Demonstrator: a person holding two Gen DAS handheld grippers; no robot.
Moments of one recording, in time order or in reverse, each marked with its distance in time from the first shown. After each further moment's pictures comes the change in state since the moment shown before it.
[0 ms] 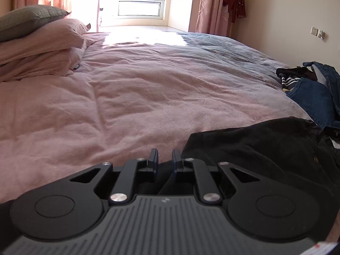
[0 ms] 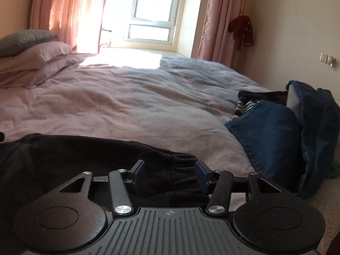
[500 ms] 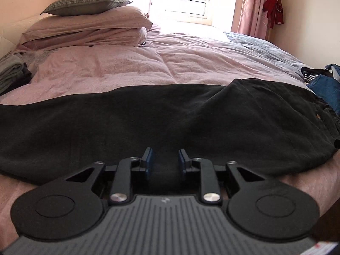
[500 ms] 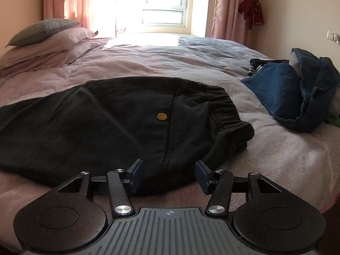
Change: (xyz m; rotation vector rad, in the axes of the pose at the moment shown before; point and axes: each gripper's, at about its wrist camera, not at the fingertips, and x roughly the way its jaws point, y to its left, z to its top) left arm -0.143 0.034 -0.117 -0.136 0.026 0.201; right arm -0.080 0.050 -0.067 0.033 0.120 0.077
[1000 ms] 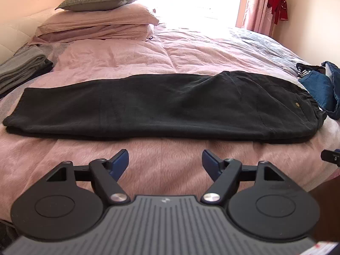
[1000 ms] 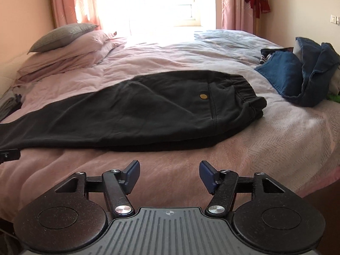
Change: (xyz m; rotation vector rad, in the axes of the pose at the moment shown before) left arm -0.100 -0.015 -0.024 -0.026 0.060 0.031; right arm -0.108 0.059 -0.030 0.065 0.042 0.118
